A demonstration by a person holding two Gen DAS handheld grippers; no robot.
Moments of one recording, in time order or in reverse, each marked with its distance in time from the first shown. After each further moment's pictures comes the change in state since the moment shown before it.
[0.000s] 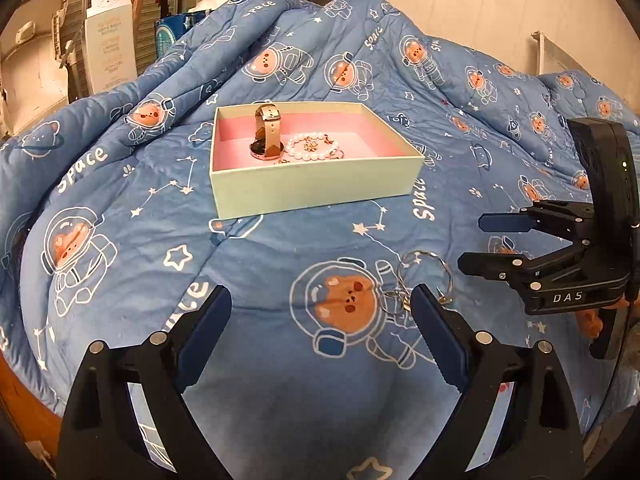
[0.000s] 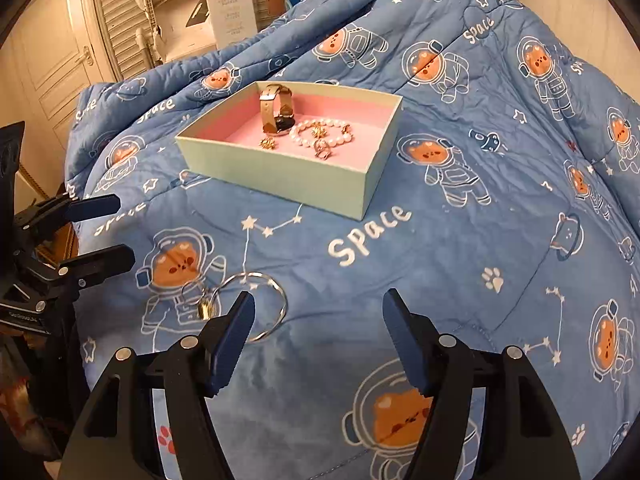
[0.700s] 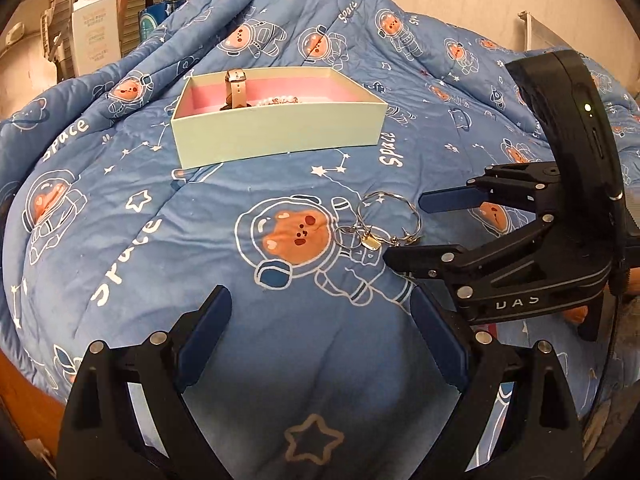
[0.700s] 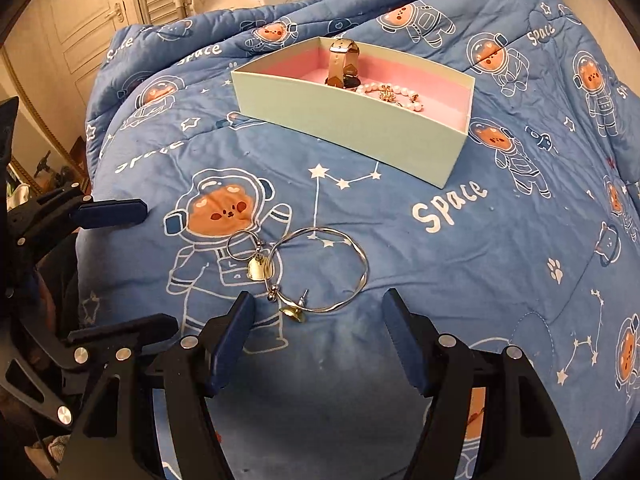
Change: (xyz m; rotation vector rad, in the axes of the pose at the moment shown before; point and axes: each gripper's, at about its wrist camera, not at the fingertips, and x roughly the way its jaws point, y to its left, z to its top) left arm 0.006 -0.028 -0.037 0.022 0.042 -0.022; right arm 0.026 0.042 -0.011 -0.122 0.064 0.032
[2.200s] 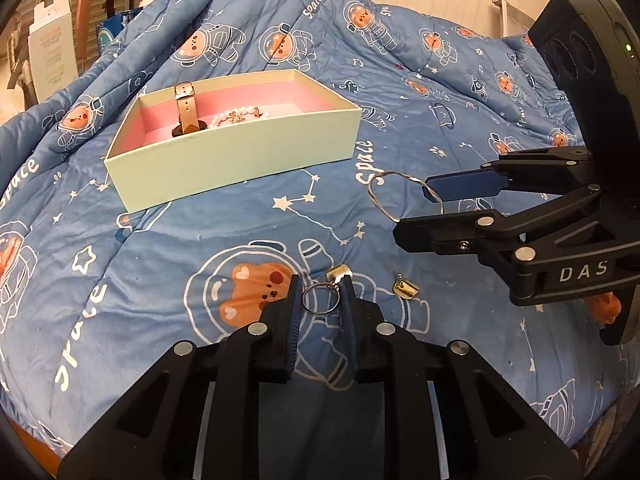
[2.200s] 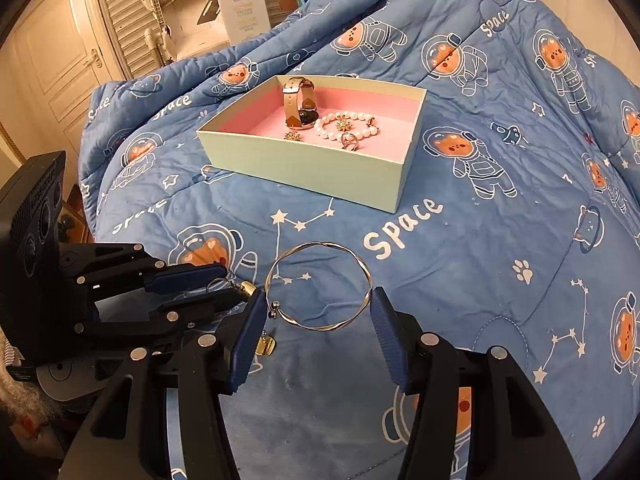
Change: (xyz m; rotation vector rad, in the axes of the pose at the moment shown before) left arm 0.035 -0.012 0.030 0.079 0.001 -0.076; right arm -0.027 -0.032 0.011 0.146 -0.067 0.020
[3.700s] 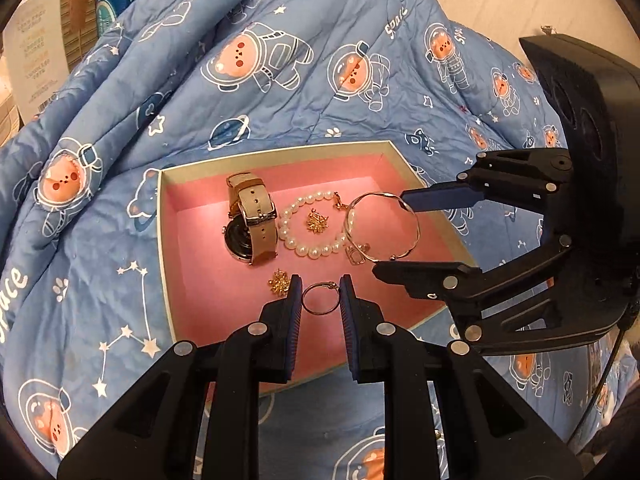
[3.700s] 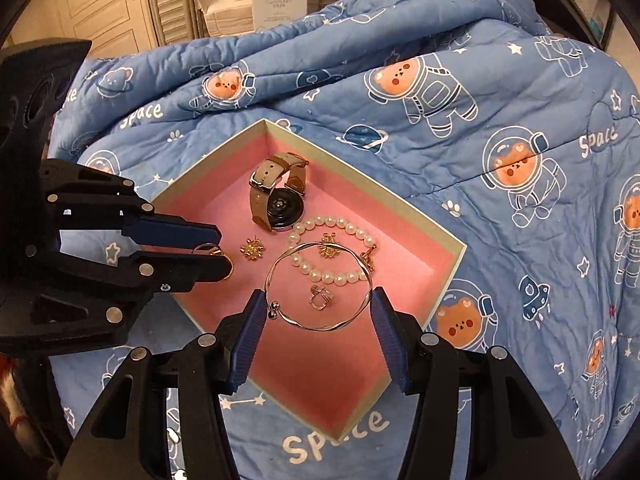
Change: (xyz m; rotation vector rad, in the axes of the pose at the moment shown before) left arm 0.049 0.105 0.139 -0.107 0.140 -0.051; right arm 0.076 -0.012 0.157 -0.305 0.151 -0.009
